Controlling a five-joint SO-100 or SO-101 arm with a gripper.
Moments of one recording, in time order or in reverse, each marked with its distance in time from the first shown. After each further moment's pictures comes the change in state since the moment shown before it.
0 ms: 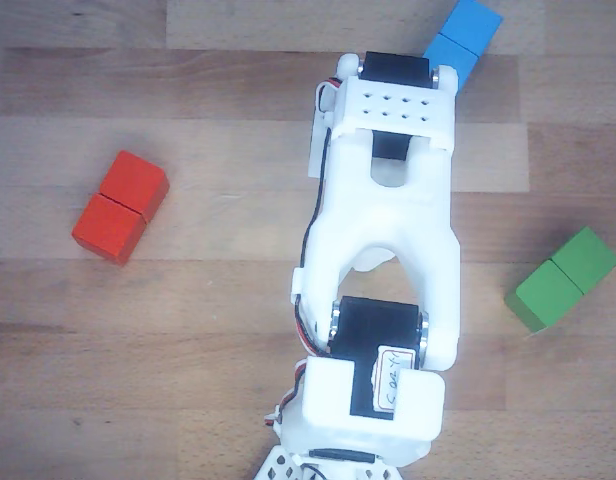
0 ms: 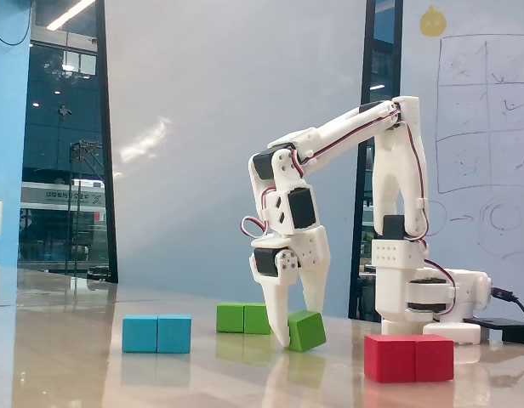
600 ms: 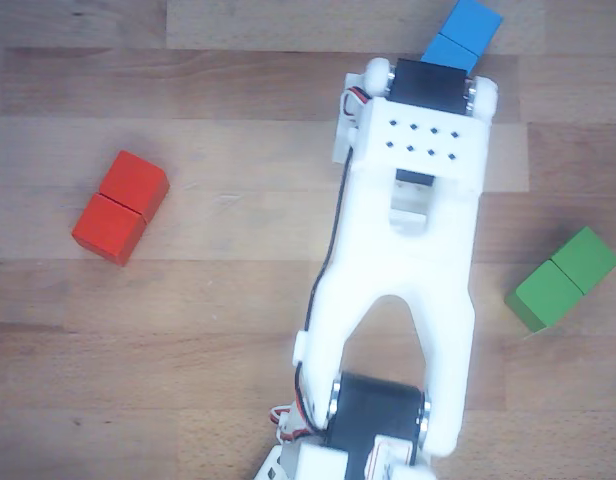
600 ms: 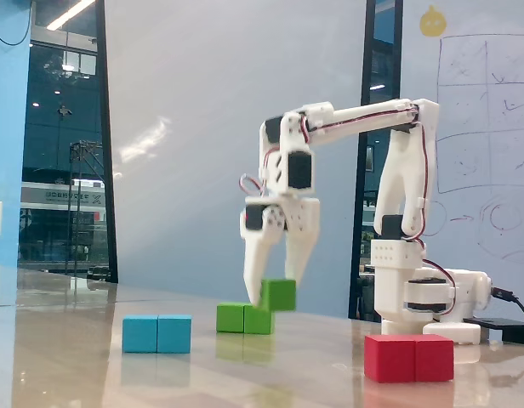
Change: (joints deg) arm 5.2 16.6 0.0 -0.7 -0.3
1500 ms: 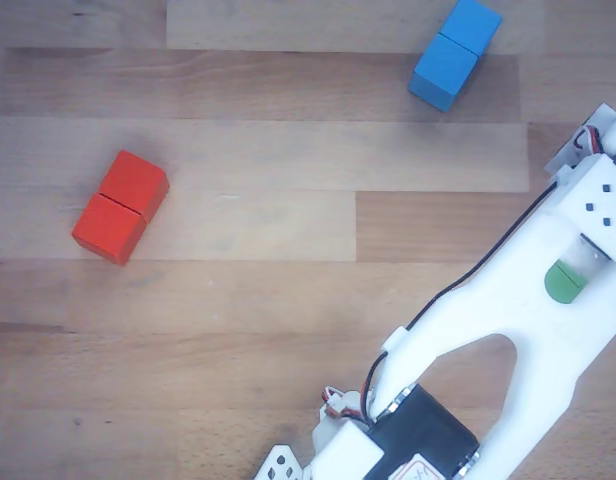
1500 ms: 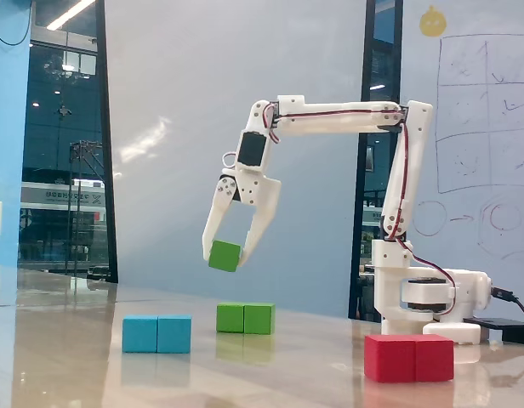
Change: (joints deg) arm 30.3 -2.0 -10.7 -0.4 0.0
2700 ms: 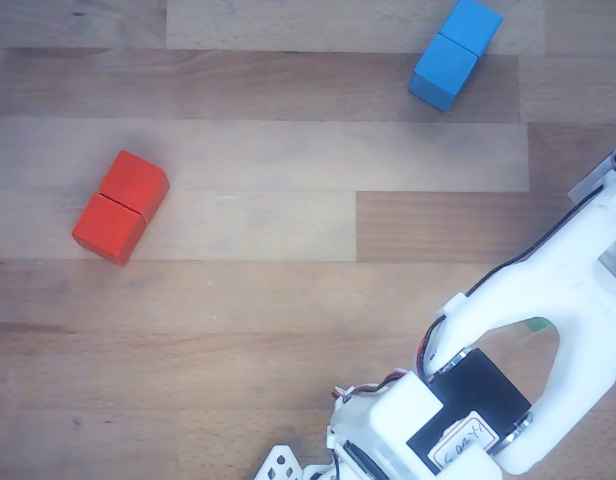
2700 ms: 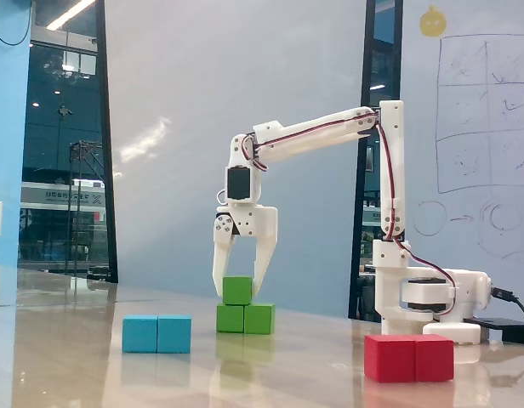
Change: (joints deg) arm 5.3 -11.4 0.0 0.0 0.0
